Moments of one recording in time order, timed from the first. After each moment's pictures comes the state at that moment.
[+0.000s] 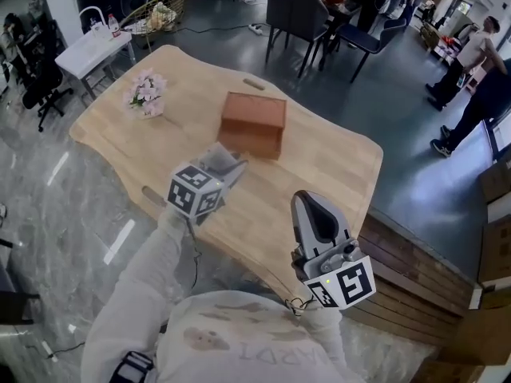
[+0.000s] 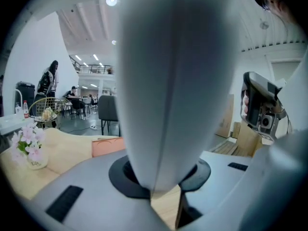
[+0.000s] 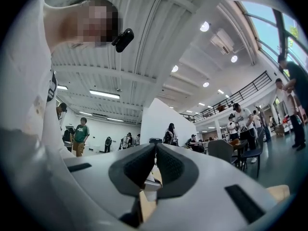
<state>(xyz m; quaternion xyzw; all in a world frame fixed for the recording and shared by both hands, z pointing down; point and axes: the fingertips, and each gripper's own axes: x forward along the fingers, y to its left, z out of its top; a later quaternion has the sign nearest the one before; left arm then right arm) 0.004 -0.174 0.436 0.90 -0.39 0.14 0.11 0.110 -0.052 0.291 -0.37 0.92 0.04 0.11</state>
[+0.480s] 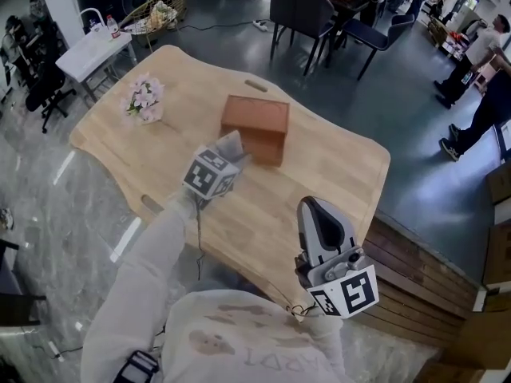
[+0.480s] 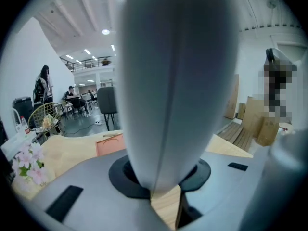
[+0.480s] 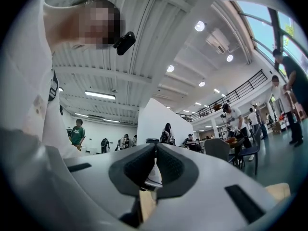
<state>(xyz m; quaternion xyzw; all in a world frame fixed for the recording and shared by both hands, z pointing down) 0.008 -0.261 0.473 0.88 -0.39 0.25 0.09 0.123 -0.096 0.295 -0.38 0.92 0.03 0.12</state>
